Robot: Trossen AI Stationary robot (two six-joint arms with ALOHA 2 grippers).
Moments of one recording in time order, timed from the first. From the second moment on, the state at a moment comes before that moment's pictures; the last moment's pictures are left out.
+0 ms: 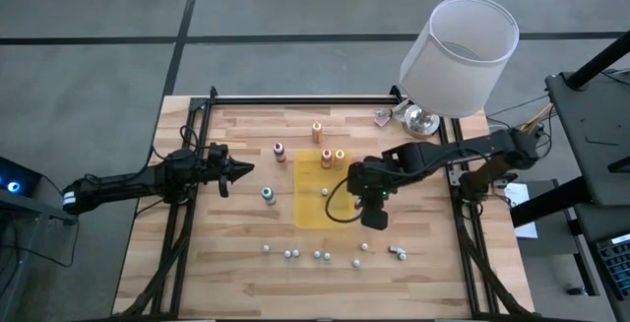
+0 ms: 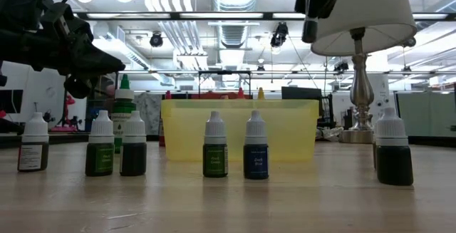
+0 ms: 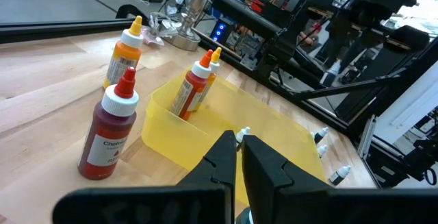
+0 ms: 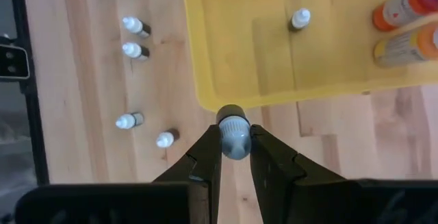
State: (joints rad) left arm 0.22 0.19 0.01 0.02 0.04 -0.49; right arm 0.16 1.60 1.50 -1.08 -0.06 0.34
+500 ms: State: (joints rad) left arm 0.22 0.19 0.01 0.02 0.04 -0.49; right arm 0.11 1.73 1.54 -1.08 -0.06 0.16
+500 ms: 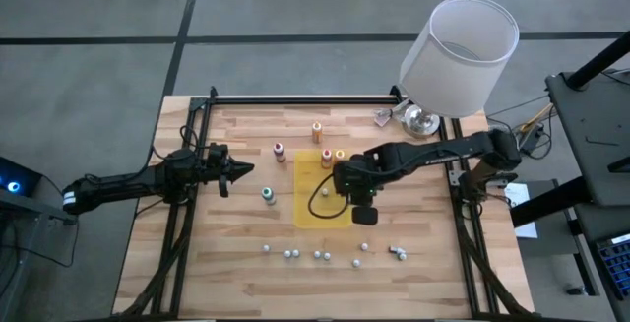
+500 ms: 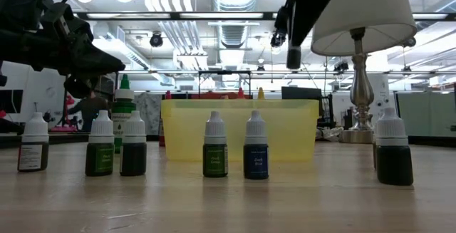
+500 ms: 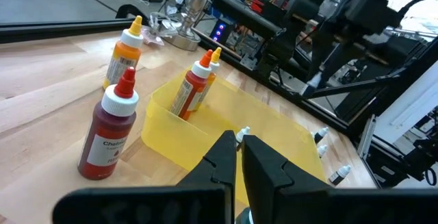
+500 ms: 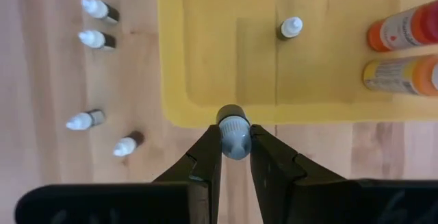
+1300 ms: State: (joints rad) left arm 0.22 0.19 0.01 0.02 0.04 -0.49; right arm 0.01 1.90 1.54 -0.98 -0.03 -0.07
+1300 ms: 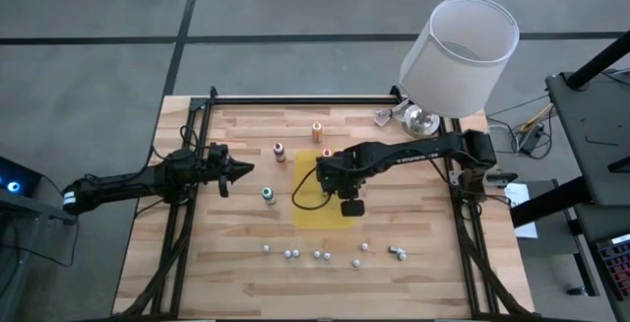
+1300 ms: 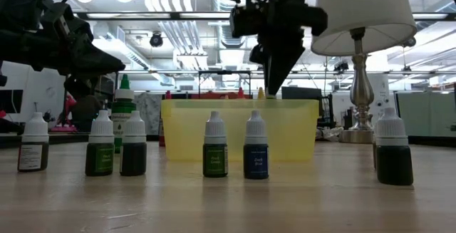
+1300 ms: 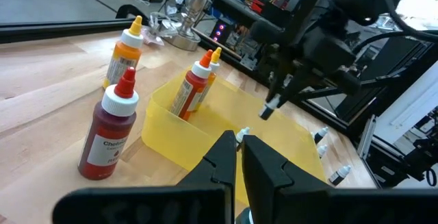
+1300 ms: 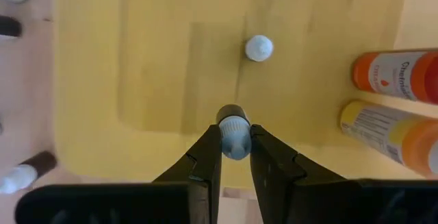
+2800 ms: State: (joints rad) left arm 0.22 0.19 0.01 0.02 0.04 -0.49; right arm -0.03 2.01 1.52 -0.86 -0.03 -0.10
